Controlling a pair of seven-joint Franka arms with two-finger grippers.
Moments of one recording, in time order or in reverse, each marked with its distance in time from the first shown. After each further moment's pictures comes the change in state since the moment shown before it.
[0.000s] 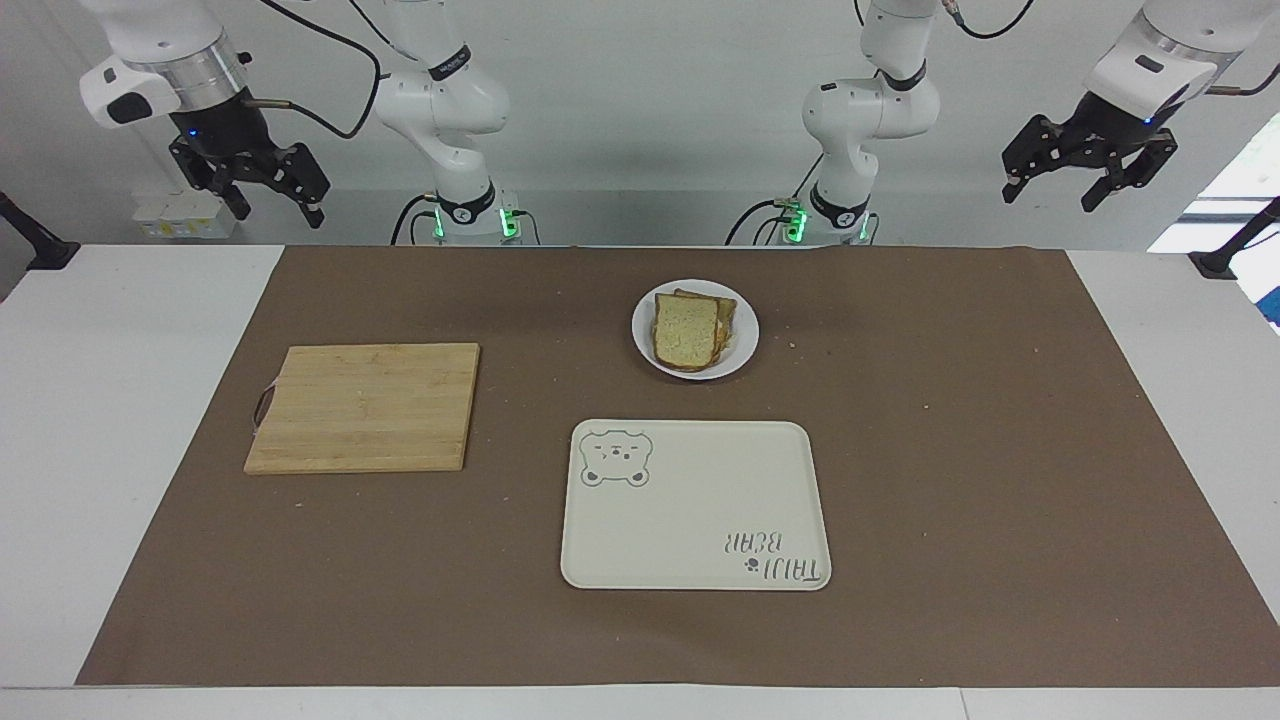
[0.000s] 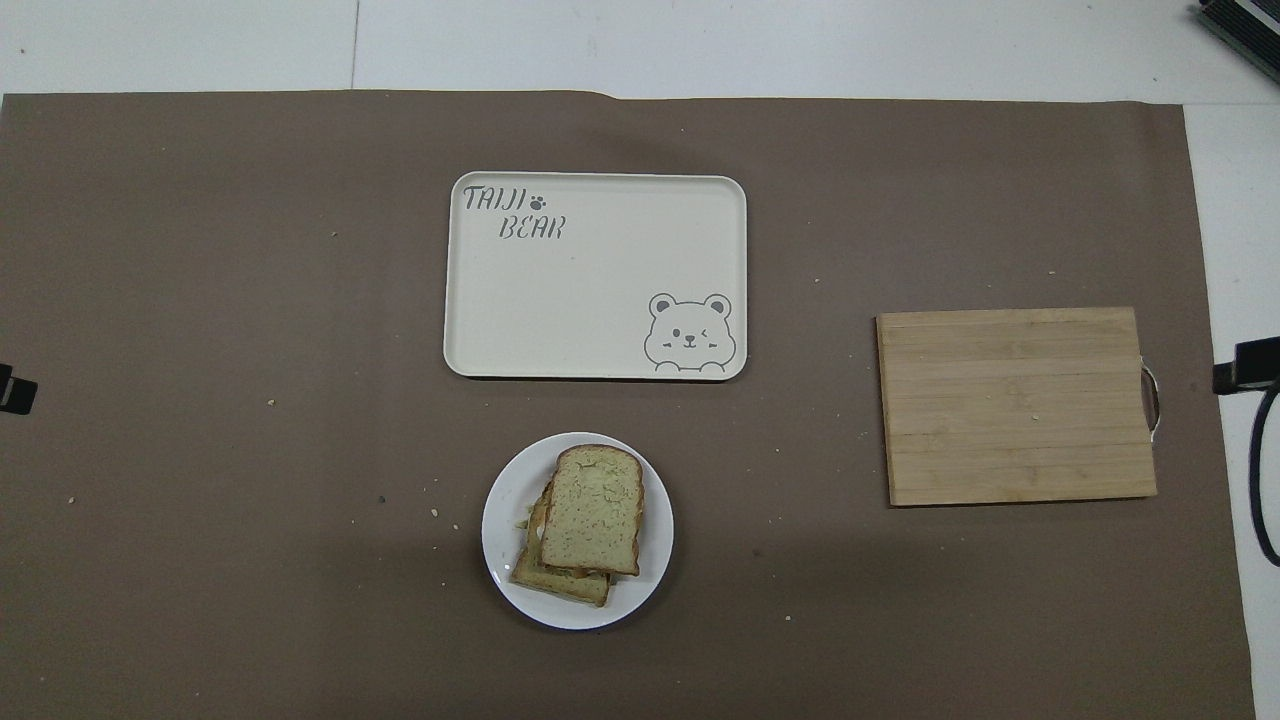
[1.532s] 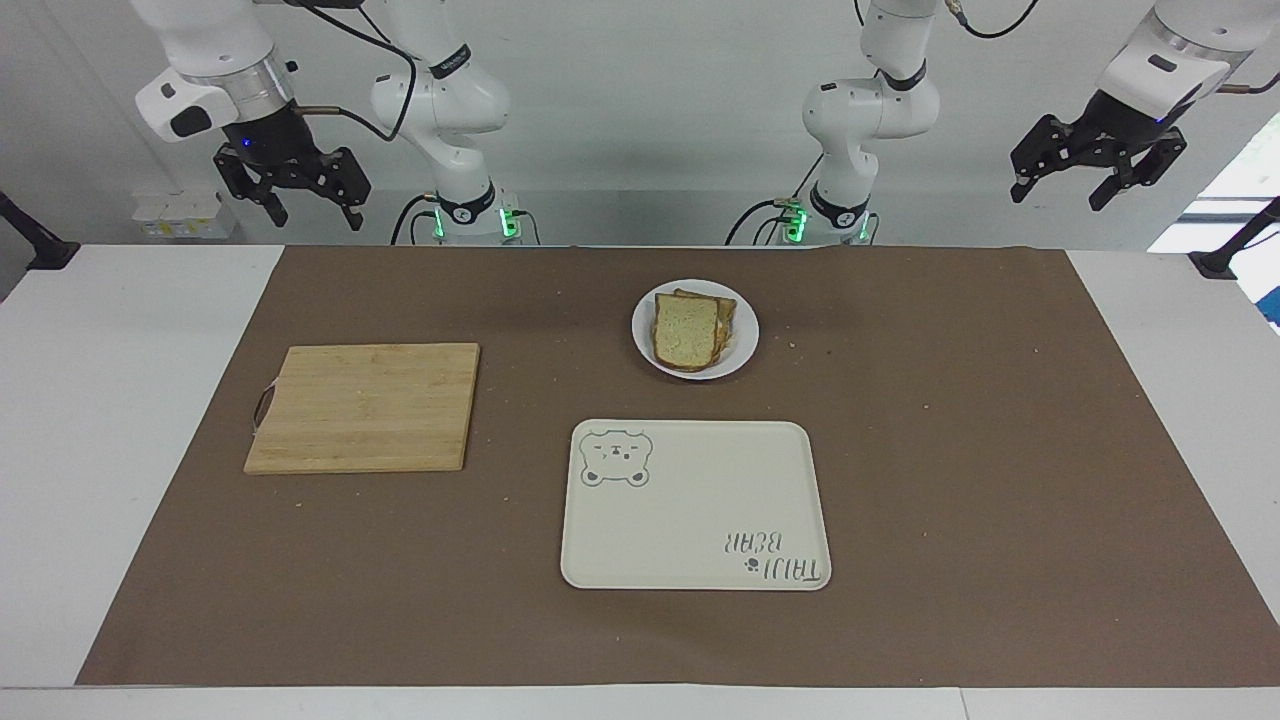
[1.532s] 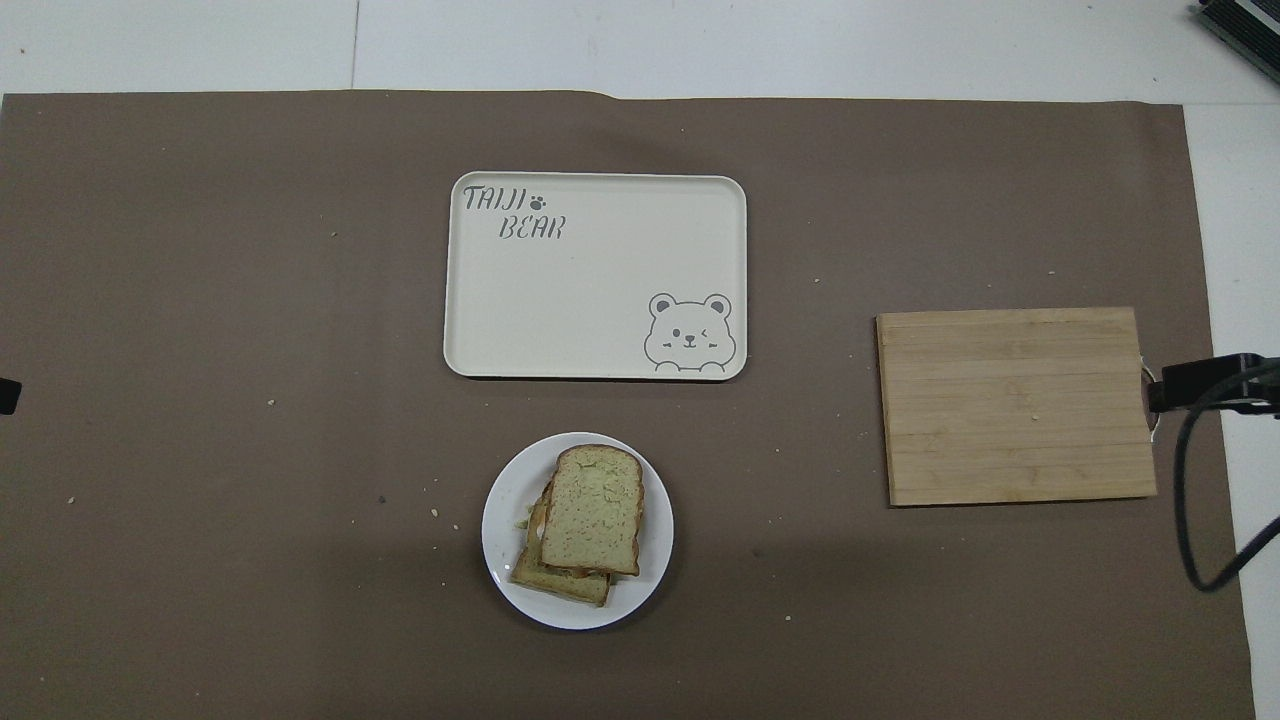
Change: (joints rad) left arm 0.001 -0.001 0.019 0.000 0.000 0.000 0.000; right arm 0.060 -0.019 0.011 -0.037 0.000 0.024 0.016
